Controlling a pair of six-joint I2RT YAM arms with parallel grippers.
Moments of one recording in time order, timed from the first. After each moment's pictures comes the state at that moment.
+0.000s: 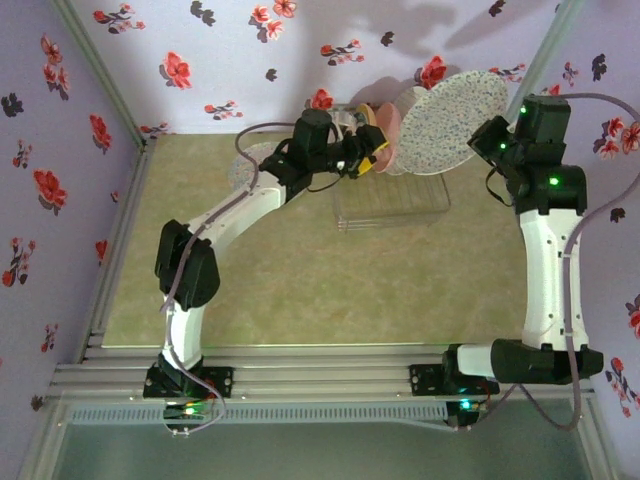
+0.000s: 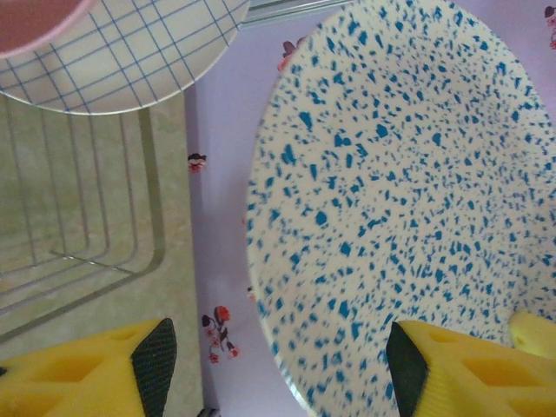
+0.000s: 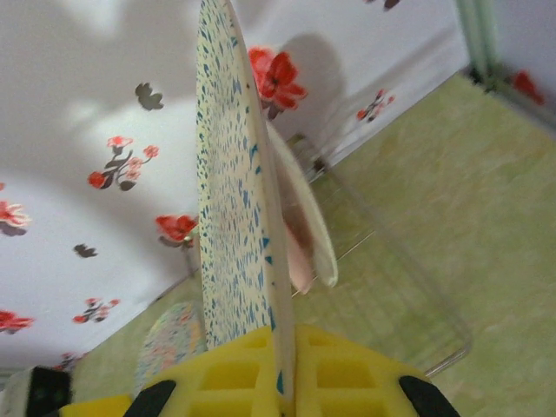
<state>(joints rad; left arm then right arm) -0.72 2.01 1.89 -0.12 0.46 -1.28 -0.02 1.32 1.77 -0.91 -0.09 0.69</state>
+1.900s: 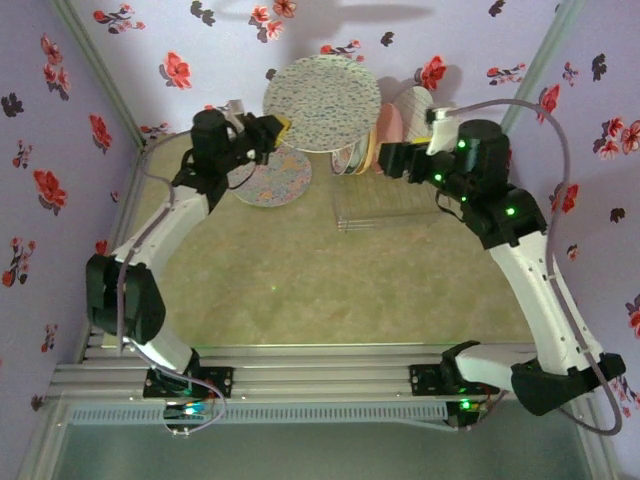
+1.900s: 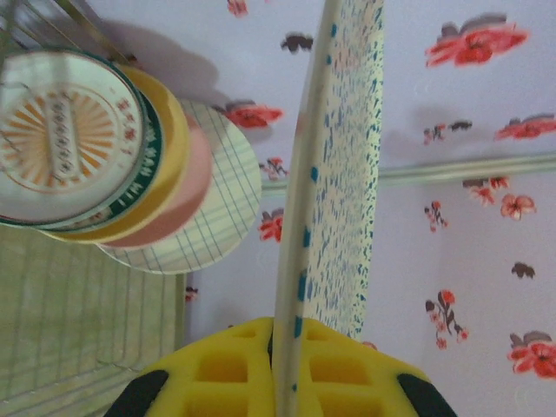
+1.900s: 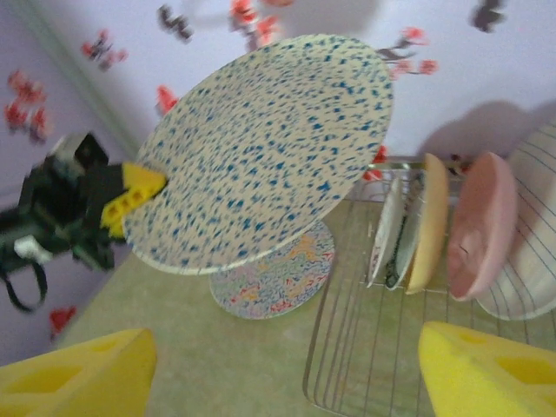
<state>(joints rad) -0.33 1.59 1.38 0.12 0.47 -1.36 0.43 1.19 1.55 -0.64 -0.17 0.23</state>
